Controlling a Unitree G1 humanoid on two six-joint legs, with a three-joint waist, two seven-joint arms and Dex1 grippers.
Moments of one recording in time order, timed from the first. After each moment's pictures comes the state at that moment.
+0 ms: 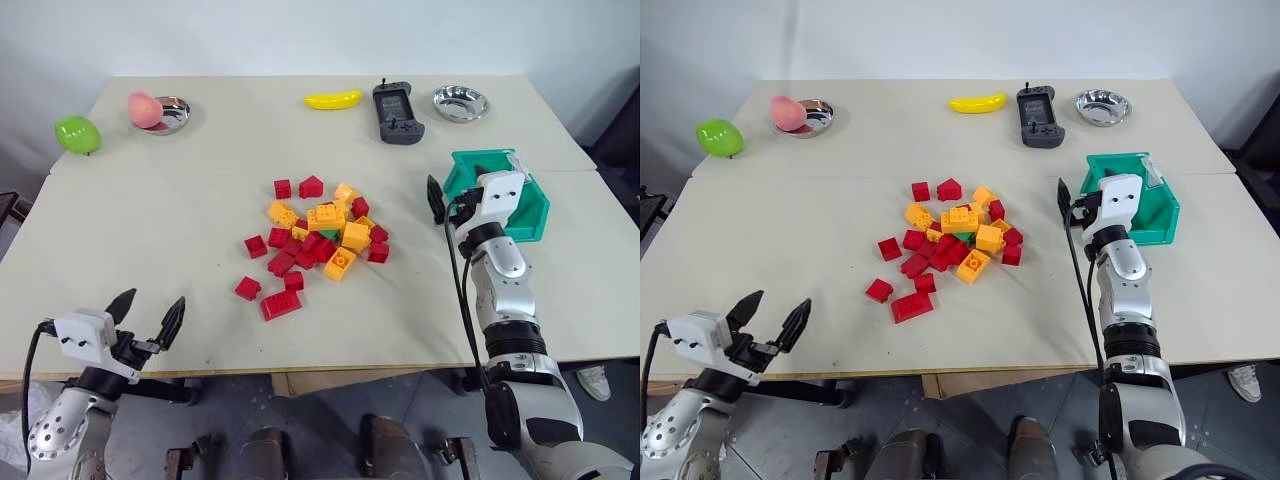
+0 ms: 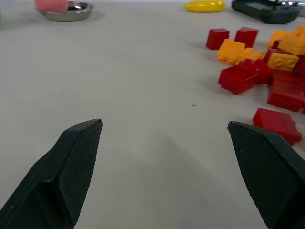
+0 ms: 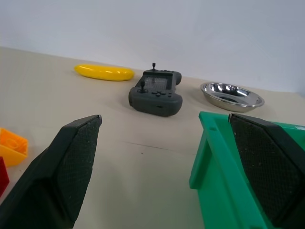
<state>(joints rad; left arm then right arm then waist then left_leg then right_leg) 0.32 0.35 0.45 -0.35 -0.45 0.10 -0.38 -0.68 -0.32 -0.22 0.60 0.15 -0.26 0.32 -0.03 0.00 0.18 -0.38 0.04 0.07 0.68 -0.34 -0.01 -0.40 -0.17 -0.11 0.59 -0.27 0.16</state>
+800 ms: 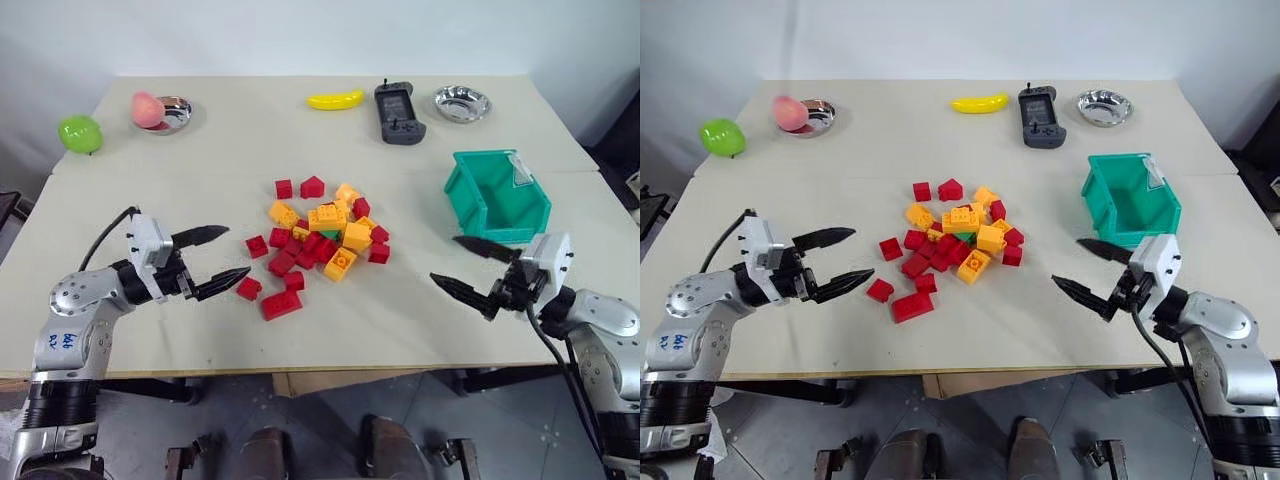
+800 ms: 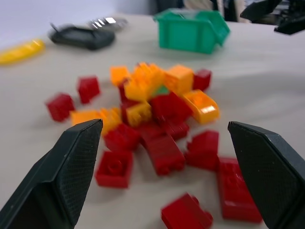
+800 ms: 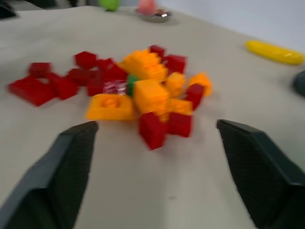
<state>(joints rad) -0.30 0.68 0.19 0.09 -0.50 0.15 -1.04 -0.14 -0.70 -0.19 -0.12 0.56 0.14 1.02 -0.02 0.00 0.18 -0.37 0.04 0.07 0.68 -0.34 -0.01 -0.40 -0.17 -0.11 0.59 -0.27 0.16</state>
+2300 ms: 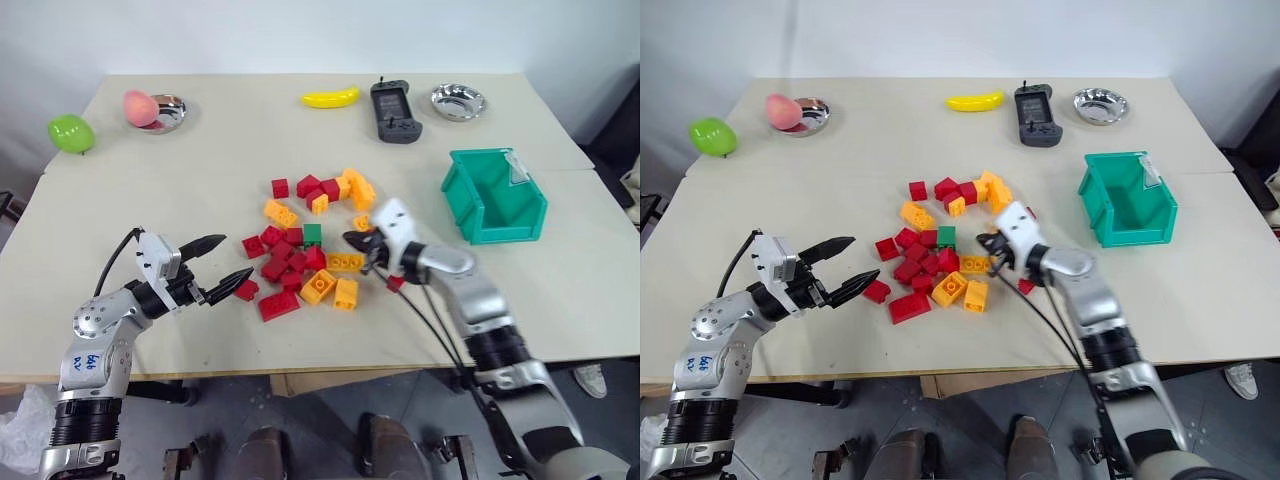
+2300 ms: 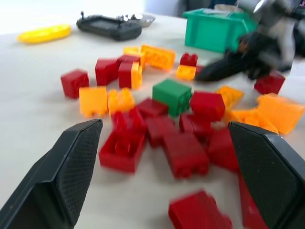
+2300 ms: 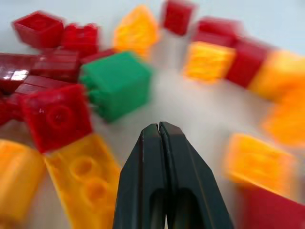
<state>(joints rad) -0.21 0.56 0.23 0.03 -0.47 0.11 -0.89 -0.60 -0.41 0.09 0.15 0.16 0.30 0.75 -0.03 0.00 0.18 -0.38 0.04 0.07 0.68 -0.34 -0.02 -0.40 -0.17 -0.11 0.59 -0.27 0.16</state>
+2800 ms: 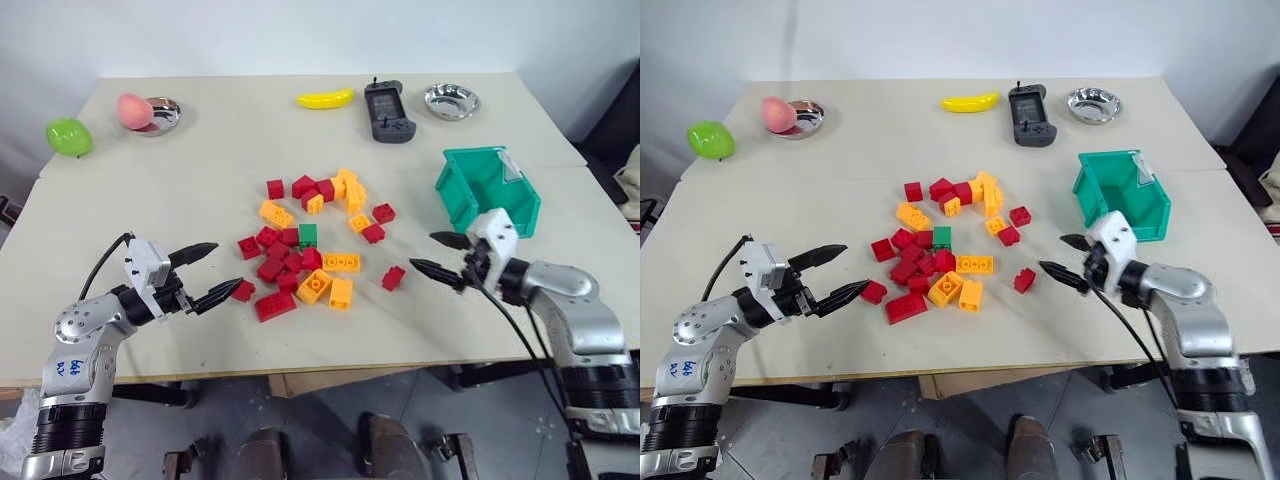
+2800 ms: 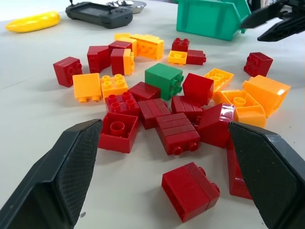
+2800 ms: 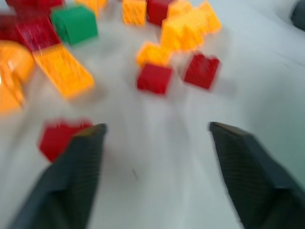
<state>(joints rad) -0.19 0.60 0.24 0.04 -0.47 0.10 -0.95 -0.46 -0.56 -0.04 0.02 0.31 0.41 0.89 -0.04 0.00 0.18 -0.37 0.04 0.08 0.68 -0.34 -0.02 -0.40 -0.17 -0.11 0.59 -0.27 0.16</state>
